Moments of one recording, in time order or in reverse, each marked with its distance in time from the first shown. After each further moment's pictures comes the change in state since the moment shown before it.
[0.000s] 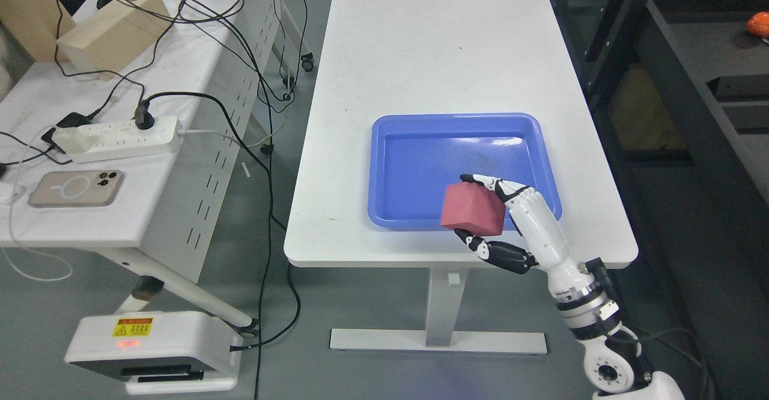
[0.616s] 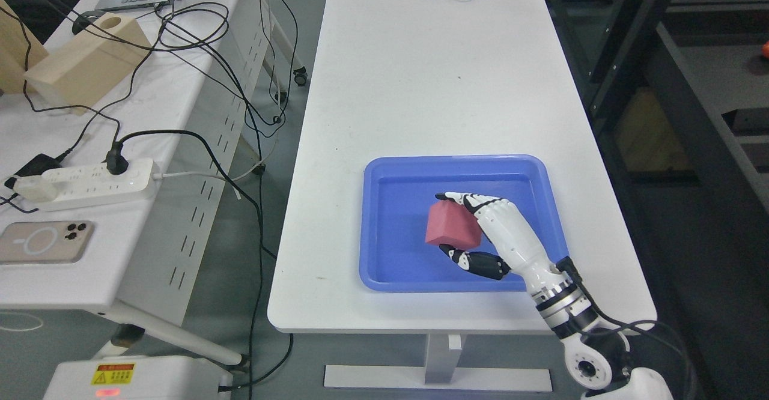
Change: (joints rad) left arm 0.000 0.000 0.000 0.000 0.000 0.000 0.000; right arm -0.008 0.000 0.063 0.002 0.171 0.127 0.061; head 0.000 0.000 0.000
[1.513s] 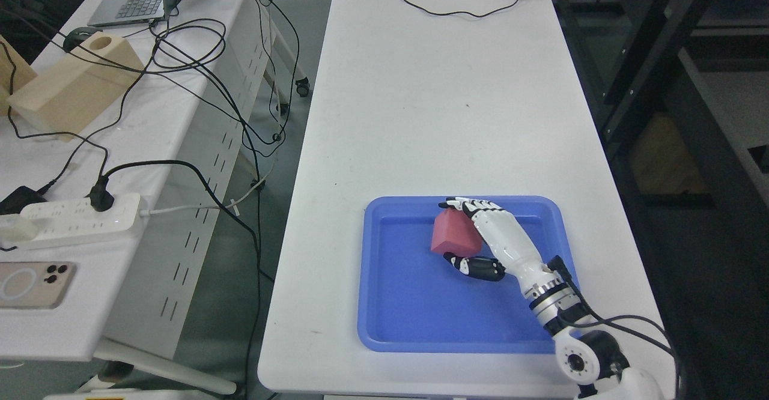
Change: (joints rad) left arm 0.000 0.000 0.000 0.000 0.000 0.000 0.000; right arm -0.001 0.000 0.031 0.001 -0.030 0.192 0.079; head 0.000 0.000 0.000
